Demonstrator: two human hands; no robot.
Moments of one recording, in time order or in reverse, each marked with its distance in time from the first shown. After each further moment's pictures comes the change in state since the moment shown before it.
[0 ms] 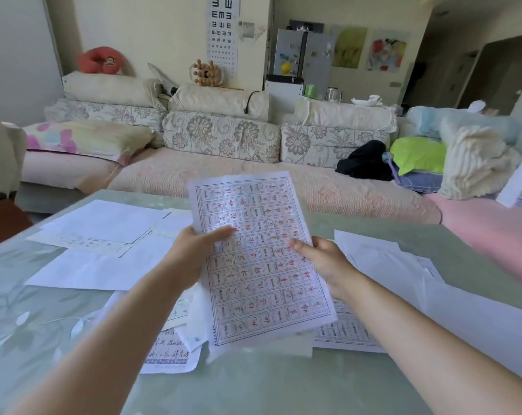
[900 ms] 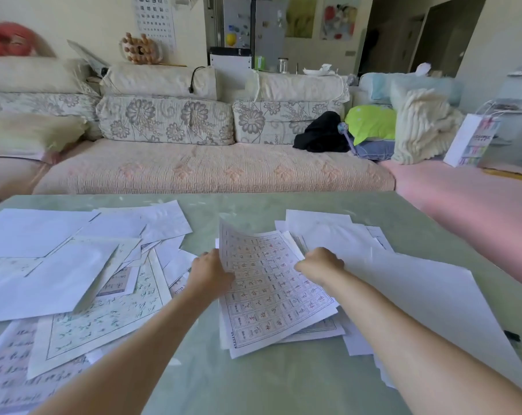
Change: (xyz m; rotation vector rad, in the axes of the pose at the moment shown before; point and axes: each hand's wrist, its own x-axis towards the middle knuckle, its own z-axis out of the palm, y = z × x) left_hand 0.071 -0.118 0.123 1.230 0.032 -0.018; right_hand 0.021 0.071 -0.101 -0.653 0.301 0.422
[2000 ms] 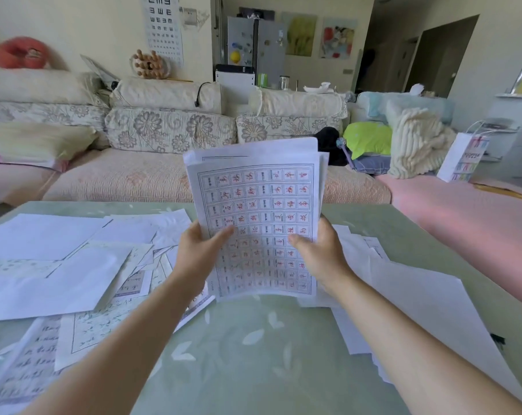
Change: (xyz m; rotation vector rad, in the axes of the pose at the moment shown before) left_hand -0.047 0.012 -0.076 -1.108 0.146 0.204; right_hand -0.070 -0.032 -0.033 0.690 0.108 -0.615
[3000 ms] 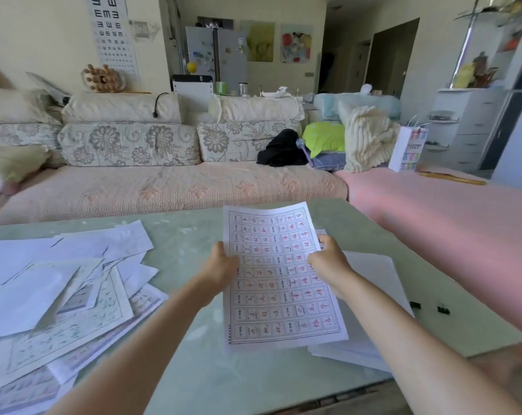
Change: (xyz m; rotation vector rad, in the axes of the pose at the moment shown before) left_hand -0.047 -0.015 0.124 0.511 -0.317 -0.181; right_hand -0.030 0.035 -0.135 -0.177 0.093 0.425
